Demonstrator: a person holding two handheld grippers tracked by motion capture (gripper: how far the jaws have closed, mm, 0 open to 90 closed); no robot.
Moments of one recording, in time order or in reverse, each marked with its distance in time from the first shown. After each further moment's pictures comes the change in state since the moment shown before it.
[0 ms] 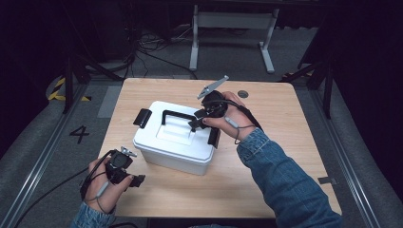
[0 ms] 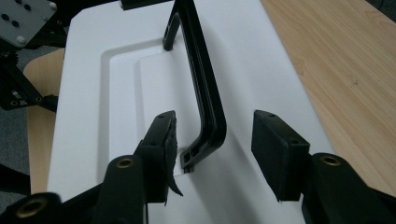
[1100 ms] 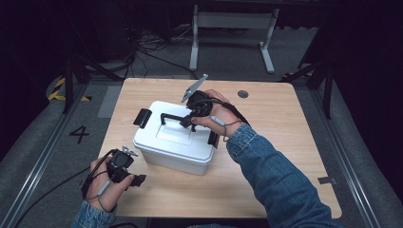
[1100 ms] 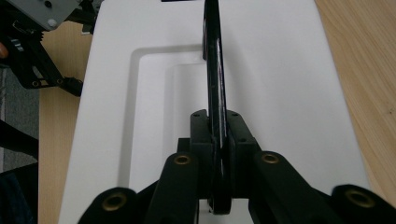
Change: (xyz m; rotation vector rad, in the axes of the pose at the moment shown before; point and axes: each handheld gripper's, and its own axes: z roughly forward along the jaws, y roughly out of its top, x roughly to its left) left arm 0.000 0.003 0.004 0.009 -0.011 -0.001; right arm 0.013 0.028 0.019 0.100 0.066 -0.162
